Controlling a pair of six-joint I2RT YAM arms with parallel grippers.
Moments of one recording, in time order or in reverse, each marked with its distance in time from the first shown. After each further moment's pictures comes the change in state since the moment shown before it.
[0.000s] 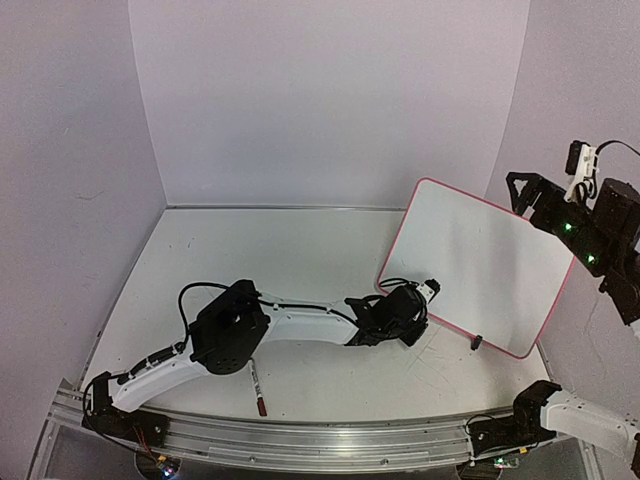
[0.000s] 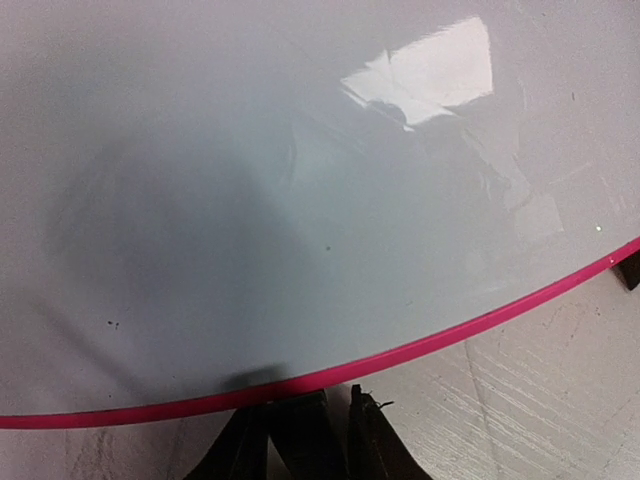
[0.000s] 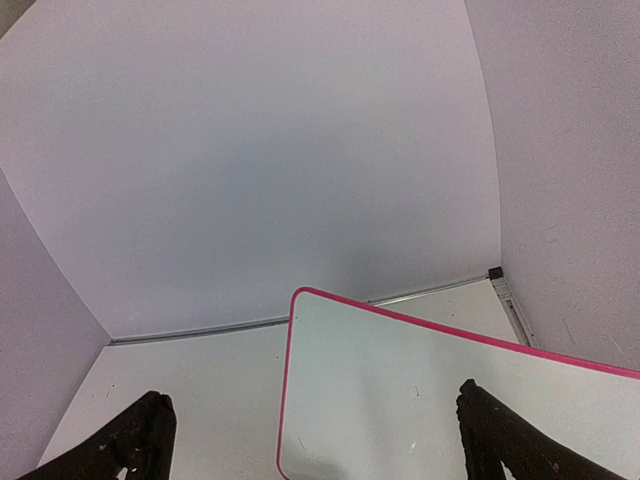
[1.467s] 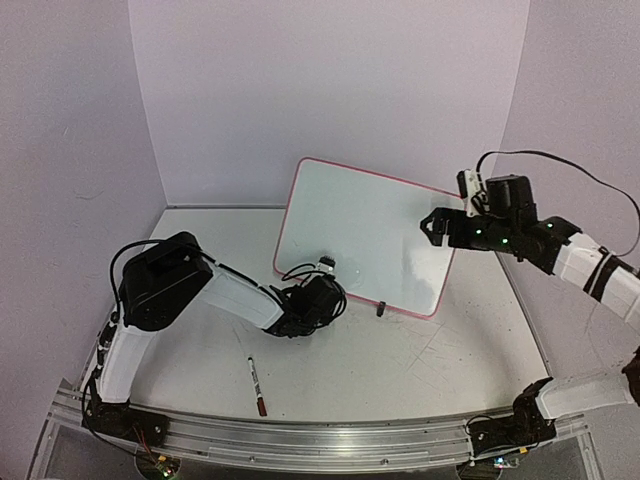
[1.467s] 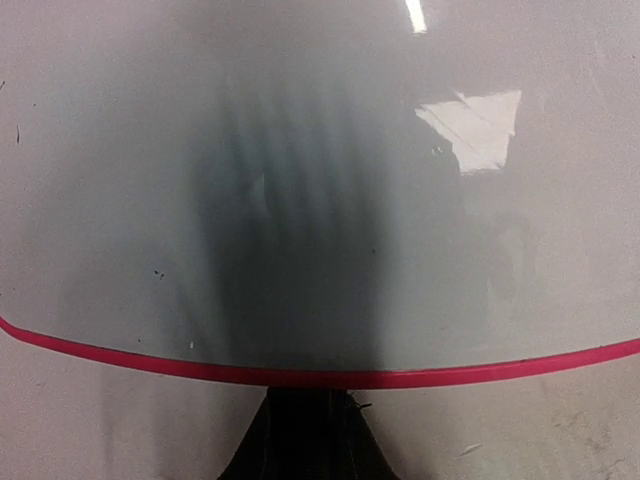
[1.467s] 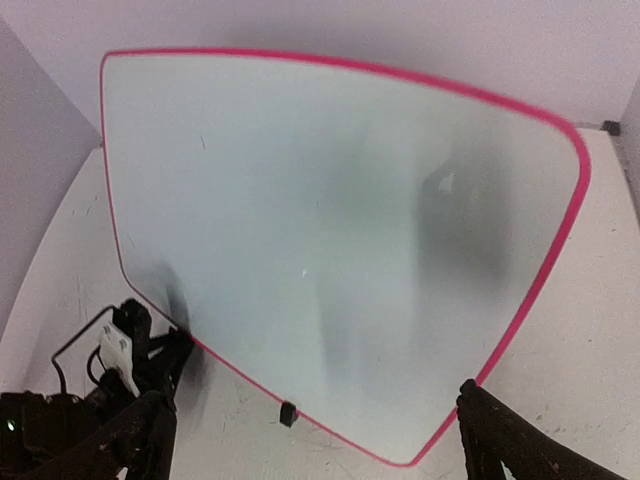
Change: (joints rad) left arm 0.172 -0.491 -0.922 0.286 -0.428 -0.190; right arm 0.054 0.463 -0.011 0.018 -0.245 -0.001
